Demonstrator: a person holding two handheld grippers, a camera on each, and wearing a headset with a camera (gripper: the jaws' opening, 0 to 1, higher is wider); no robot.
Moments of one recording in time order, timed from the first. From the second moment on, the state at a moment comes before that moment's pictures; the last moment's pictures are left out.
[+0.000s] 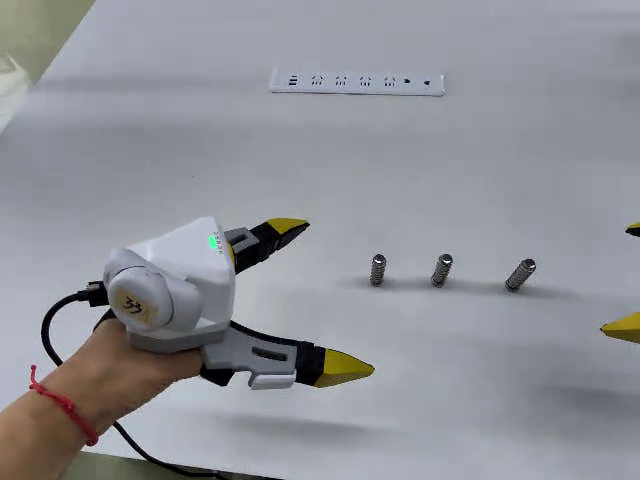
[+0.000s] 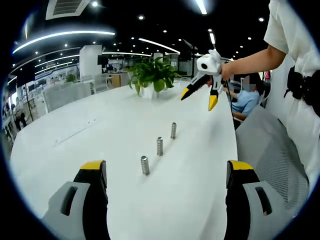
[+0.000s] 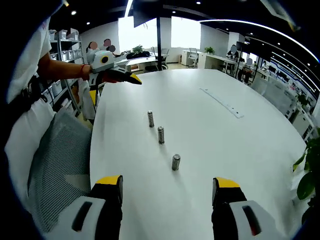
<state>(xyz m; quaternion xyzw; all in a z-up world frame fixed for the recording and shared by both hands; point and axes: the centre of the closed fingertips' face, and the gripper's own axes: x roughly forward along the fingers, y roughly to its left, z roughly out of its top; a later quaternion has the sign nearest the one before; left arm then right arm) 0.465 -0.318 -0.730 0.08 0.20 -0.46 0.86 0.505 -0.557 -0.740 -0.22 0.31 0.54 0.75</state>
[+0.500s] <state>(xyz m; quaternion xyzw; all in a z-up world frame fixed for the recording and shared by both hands) 0.456 -0.314 -0.735 0.09 0.22 -0.44 0.87 0.474 -0.591 -0.735 -0.16 0.29 0.53 0.79</state>
